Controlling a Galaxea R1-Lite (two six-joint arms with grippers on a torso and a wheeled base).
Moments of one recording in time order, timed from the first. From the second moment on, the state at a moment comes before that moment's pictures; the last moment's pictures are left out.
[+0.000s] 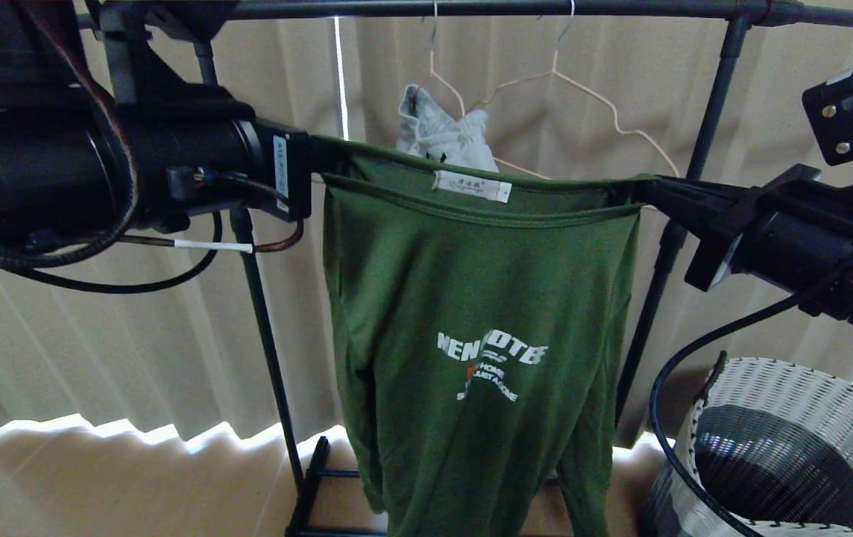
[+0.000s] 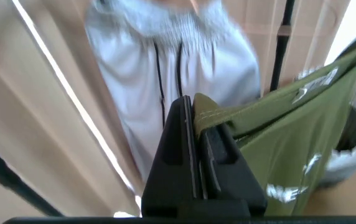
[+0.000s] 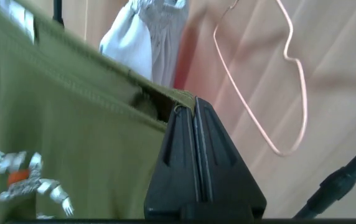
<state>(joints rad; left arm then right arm) -0.56 1.51 -1.28 -0.12 -0.01 0.14 0.47 1.41 -0.80 -0.69 0.03 -0.18</state>
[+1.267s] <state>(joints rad) -0.56 1.65 -1.22 -0.34 0.00 0.13 0.39 1.17 -0.78 -0.30 0.26 -0.18</state>
